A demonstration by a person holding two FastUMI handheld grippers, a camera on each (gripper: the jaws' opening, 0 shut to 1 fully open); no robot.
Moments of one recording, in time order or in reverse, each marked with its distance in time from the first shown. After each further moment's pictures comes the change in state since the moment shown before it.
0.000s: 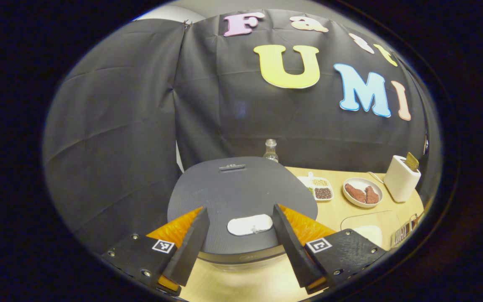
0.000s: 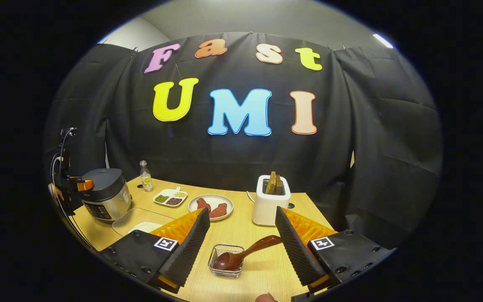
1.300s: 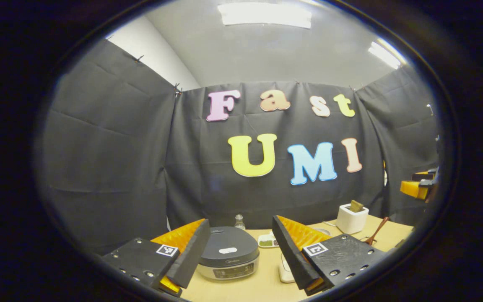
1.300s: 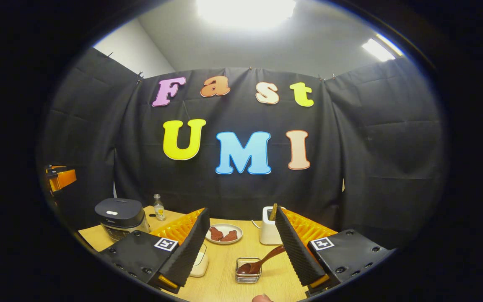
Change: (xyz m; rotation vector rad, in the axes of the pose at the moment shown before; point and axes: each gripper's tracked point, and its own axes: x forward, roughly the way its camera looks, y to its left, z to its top) left arm -0.287 0.001 0.123 0.006 -0.522 -0.195; right arm -0.106 0.051 0.066 0.029 -0.241 -0.038
